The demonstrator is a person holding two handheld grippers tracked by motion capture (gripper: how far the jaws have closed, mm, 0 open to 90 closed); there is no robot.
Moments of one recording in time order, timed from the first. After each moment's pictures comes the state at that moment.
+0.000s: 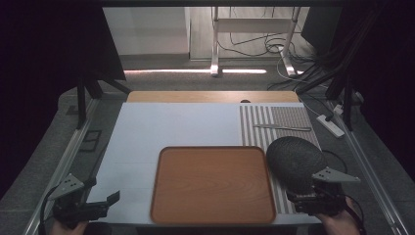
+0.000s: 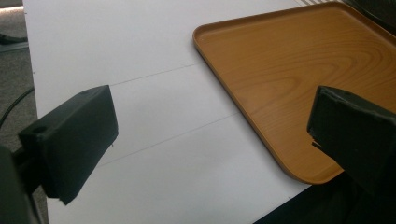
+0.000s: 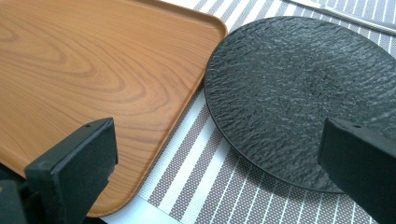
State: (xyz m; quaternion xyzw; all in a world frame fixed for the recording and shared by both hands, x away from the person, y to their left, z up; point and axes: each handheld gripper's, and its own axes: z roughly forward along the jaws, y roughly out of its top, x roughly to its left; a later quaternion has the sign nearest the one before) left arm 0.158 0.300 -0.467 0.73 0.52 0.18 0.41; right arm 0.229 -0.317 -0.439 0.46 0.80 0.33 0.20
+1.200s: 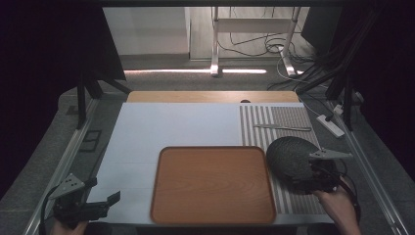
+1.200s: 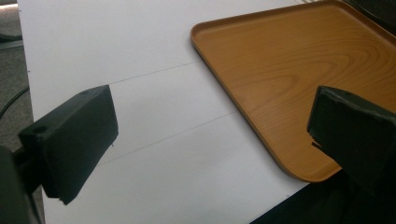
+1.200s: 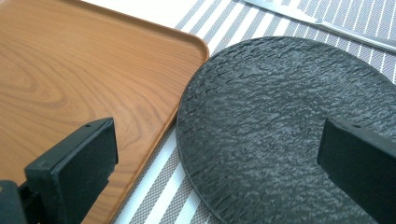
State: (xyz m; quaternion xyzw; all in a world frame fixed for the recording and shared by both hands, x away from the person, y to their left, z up) left arm 0.159 0.300 -0.467 0.73 0.52 0.17 0.41; right arm 0.287 -0.324 -0.441 0.46 0.80 0.34 0.18
